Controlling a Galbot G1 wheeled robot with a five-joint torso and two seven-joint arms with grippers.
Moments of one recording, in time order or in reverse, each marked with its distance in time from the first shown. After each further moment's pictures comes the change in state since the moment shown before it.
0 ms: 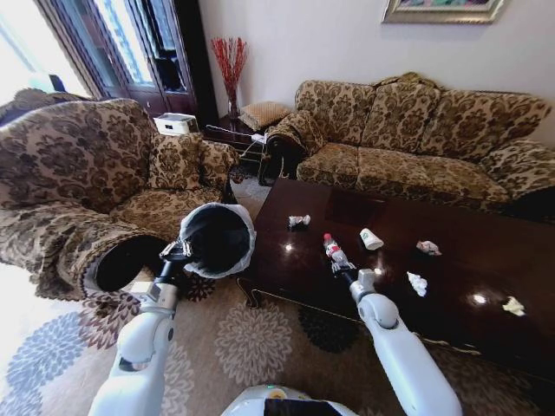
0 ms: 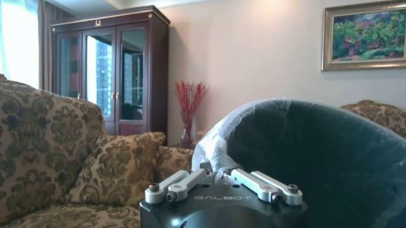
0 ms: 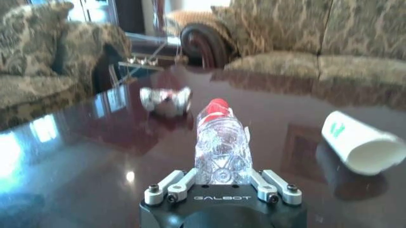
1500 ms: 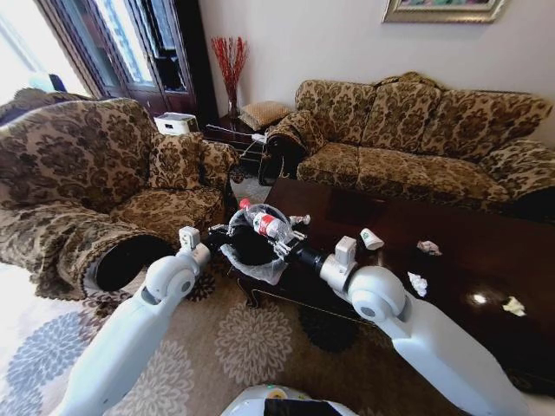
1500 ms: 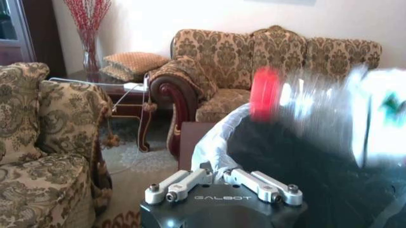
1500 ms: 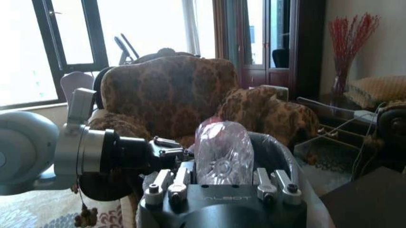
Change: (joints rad) left arm -0.415 0.426 0.369 0.087 -0.421 0.481 -0.148; right arm 0.392 -0.348 -0.511 0.578 0.515 -0.234 0.112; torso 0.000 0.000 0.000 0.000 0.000
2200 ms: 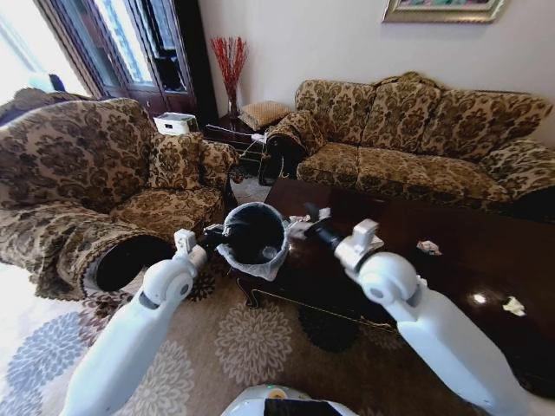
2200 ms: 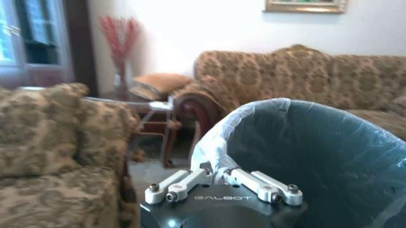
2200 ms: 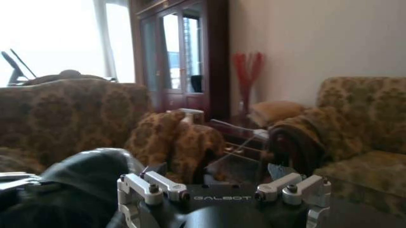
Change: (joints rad) left arm 0.116 -0.084 -0.103 -0.024 0.133 -0.121 0.004; right arm -0.165 0.033 0.316 -0.069 -0.084 0.062 0.090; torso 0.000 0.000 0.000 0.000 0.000
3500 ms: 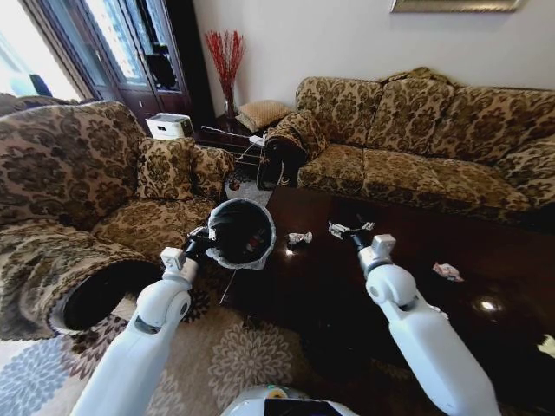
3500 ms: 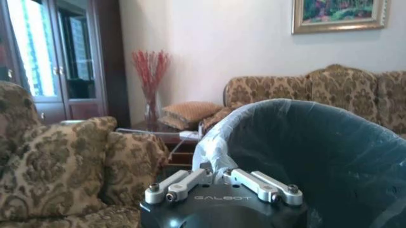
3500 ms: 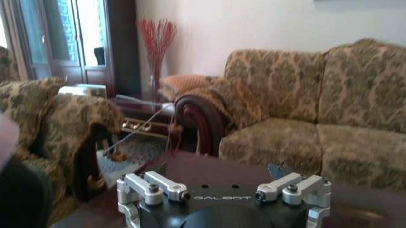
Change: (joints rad) left arm 0.093 -0.096 -0.067 -0.040 0.157 -0.101 -0.012; right arm -0.050 0.188 0.034 -0.327 -0.250 0.109 0.051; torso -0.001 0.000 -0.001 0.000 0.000
